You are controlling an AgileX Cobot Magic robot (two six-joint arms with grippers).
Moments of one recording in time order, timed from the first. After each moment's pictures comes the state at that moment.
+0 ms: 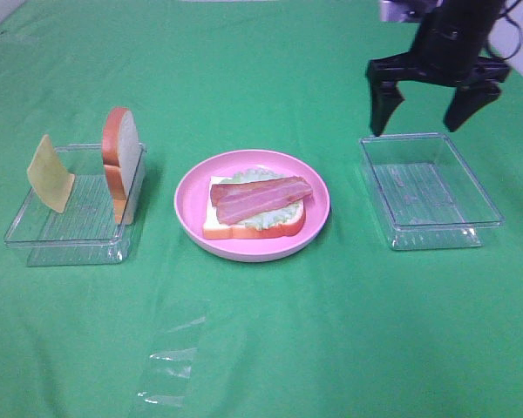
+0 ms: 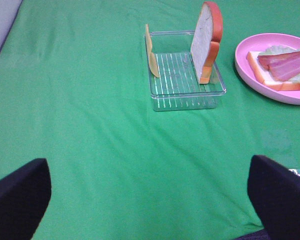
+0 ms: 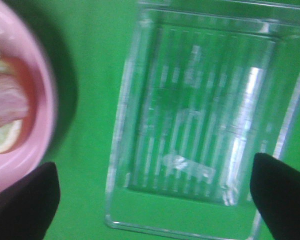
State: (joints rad) left arm 0.00 -0.01 -0.52 -0.09 1.08 0.02; right arm 0.15 2.10 -1.80 0.06 1.17 -0.04
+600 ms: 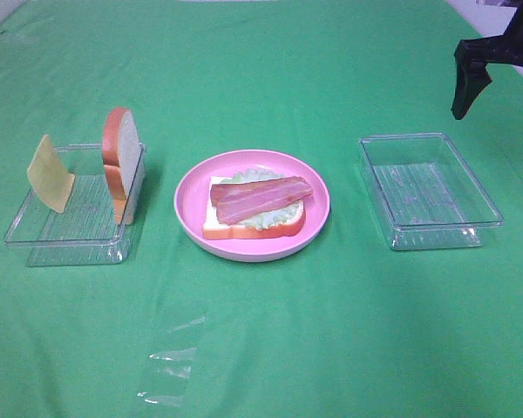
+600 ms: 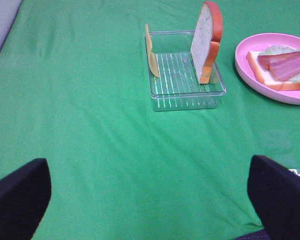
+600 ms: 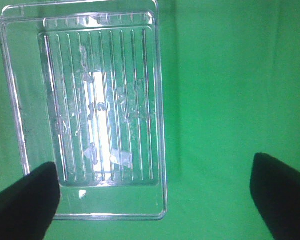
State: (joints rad) left arm 0.00 -0.01 -0.52 -0.09 1.08 0.02; right arm -0.04 2.06 -1.80 0.05 1.21 -0.07
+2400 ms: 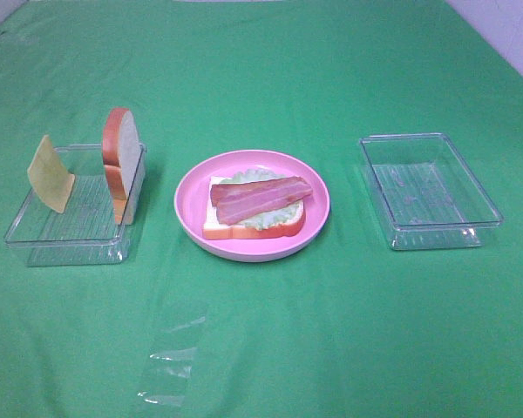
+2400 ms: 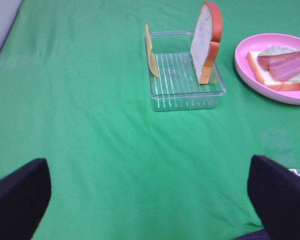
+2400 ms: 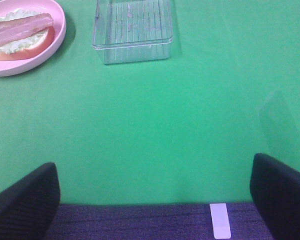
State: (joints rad) left arm 0.00 -0.01 -0.52 -0.09 1.08 0.02; right arm -0.04 0.00 -0.49 0.05 1.20 -0.02
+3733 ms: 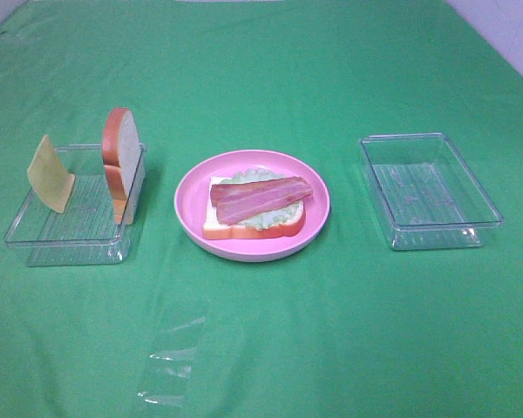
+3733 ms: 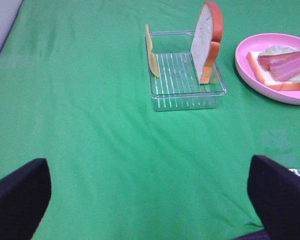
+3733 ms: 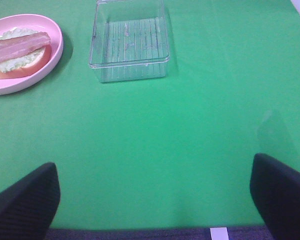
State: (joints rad) left arm 0.00 -0.01 -0.52 -0.08 1.08 0.02; right arm -0.04 0.00 -0.46 0.05 1.10 -0.02
